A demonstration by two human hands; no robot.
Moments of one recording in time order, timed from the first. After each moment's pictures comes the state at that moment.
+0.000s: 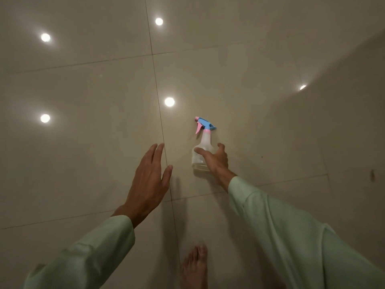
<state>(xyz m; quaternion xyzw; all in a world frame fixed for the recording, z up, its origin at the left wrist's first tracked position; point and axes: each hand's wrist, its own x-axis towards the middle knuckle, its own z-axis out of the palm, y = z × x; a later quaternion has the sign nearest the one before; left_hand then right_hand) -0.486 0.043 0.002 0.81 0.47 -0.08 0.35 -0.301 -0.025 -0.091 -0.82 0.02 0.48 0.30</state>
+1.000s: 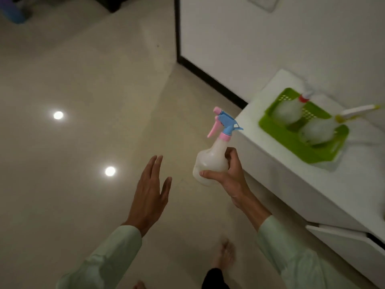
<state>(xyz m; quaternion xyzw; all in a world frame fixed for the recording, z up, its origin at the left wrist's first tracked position) -0.130 -0.250 0.340 0.92 0.14 -0.05 0.36 -0.032 -0.461 0.335 -0.74 0.08 0.21 0.63</state>
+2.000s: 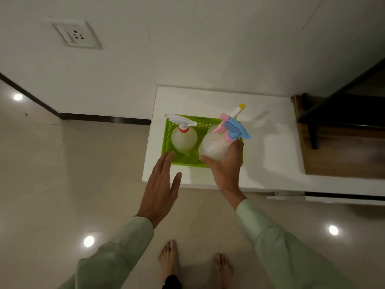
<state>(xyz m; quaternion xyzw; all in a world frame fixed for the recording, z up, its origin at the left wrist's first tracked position) 0.141 -0.475 0.348 0.90 -0.21 -0.14 0.36 0.119 -0.669 0.329 -0.76 0.33 -0.21 0.52</state>
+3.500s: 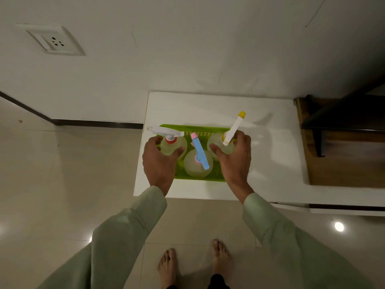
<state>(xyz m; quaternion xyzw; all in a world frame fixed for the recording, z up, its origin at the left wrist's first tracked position) 0.230 -0.563 0.349 0.86 0.11 -0.10 0.49 0.160 -0.728 0.324 -0.82 0.37 -0.16 0.41</state>
